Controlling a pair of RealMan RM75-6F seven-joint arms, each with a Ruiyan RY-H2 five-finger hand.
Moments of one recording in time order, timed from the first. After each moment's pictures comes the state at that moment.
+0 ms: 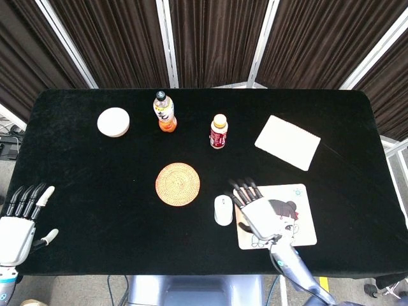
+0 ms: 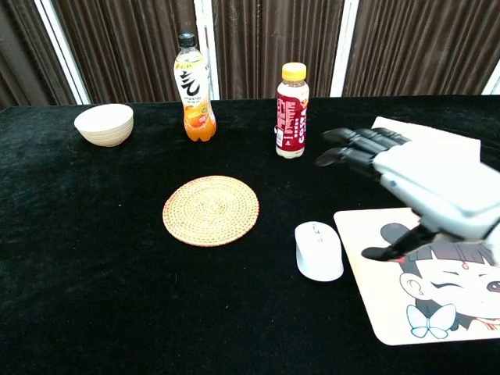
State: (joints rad) left arm -0.12 -1.30 0.13 -1.37 1.63 1.75 0.05; right arm 0.40 -1.70 0.11 -1.41 -1.70 1.24 -0.37
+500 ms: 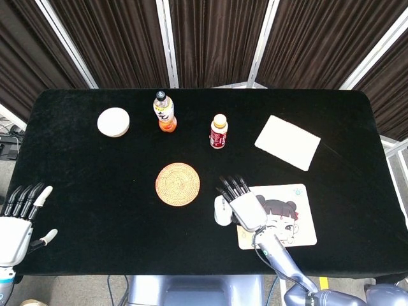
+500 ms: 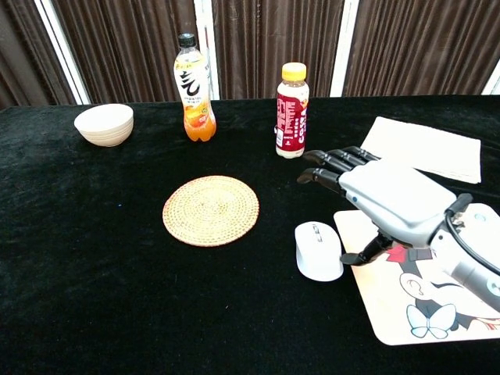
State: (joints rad) left arm -0.10 -1.29 0.10 -1.35 1.67 1.75 -0.01; right arm 0.47 -1.82 0.13 -1.23 -1.63 1.19 -0.39
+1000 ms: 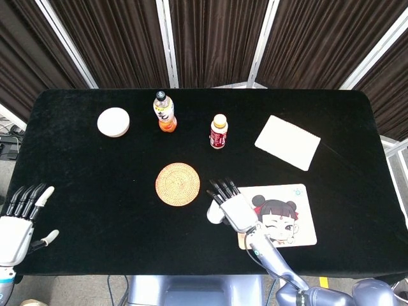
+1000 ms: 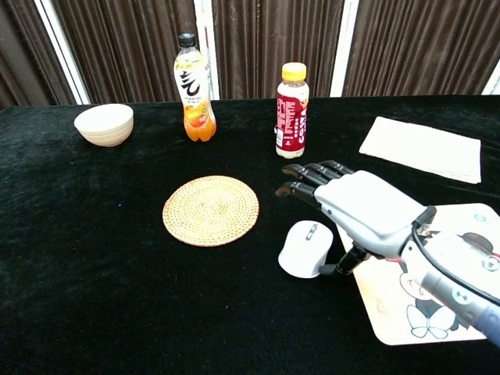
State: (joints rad) left arm -0.09 -1.28 0.08 -1.36 1.69 1.71 -0.04; right arm 0.51 -1.90 0.11 -1.17 -1.61 1.17 -0.36
